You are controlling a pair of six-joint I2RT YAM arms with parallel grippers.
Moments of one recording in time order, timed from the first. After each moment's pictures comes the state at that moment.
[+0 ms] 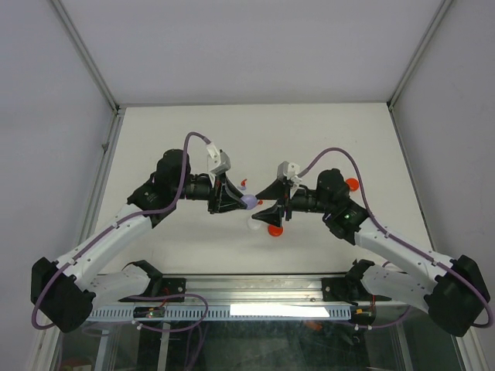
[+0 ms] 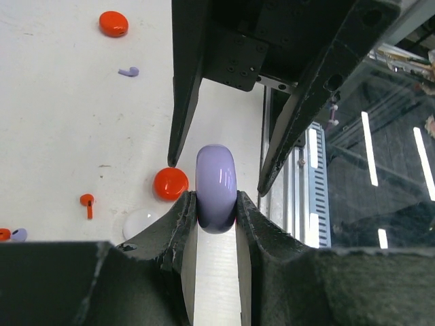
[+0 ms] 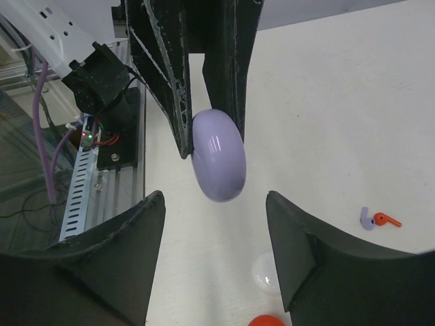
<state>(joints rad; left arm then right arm) -0.60 1.05 0.84 -0.10 0.86 -0.04 0.73 0.99 0.60 0.27 -0.71 0.03</state>
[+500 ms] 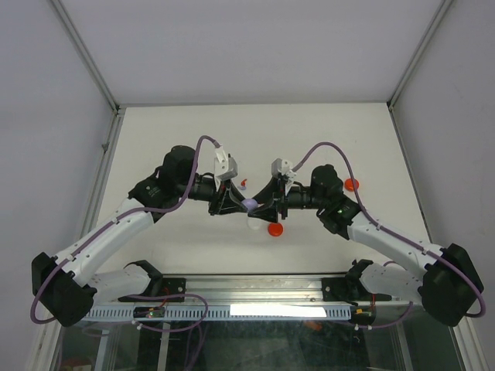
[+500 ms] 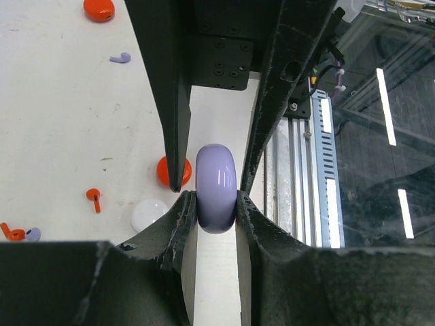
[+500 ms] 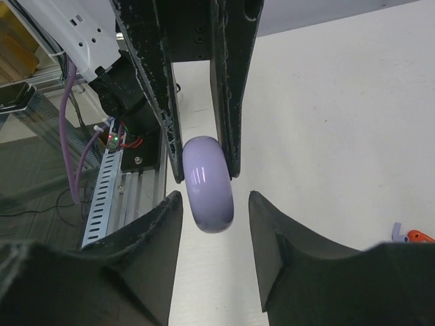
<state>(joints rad) -0.64 1.10 0.95 -0.32 0.87 0.17 0.73 1.08 0.64 0.33 -0.81 0.09</state>
